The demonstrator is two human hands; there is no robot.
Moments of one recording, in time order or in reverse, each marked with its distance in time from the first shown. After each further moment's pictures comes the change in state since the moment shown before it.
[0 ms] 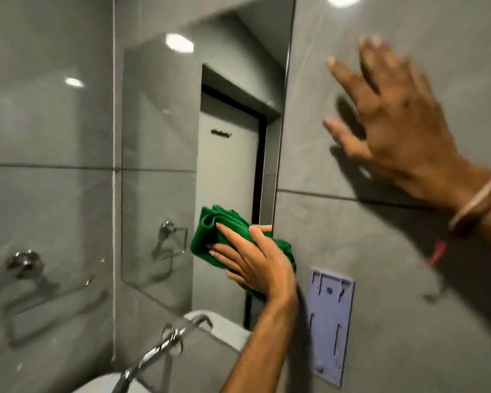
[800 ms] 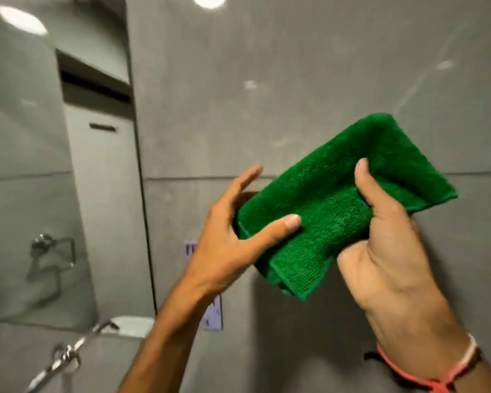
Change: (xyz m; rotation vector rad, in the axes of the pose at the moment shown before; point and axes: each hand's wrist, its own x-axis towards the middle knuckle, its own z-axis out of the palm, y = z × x) left_hand -0.127 0.067 -0.047 -0.296 -1.238 0.584; right_hand -0.188 0.000 -0.109 1.759 0.624 1.310
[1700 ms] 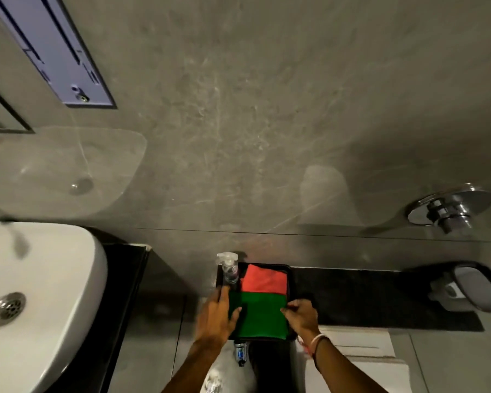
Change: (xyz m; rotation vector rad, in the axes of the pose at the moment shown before) left_hand -0.476 -0.296 0.143 0.855 -0.717 -1.069; right_hand -0.296 0.183 -0.493 -1.432 0.473 1.295
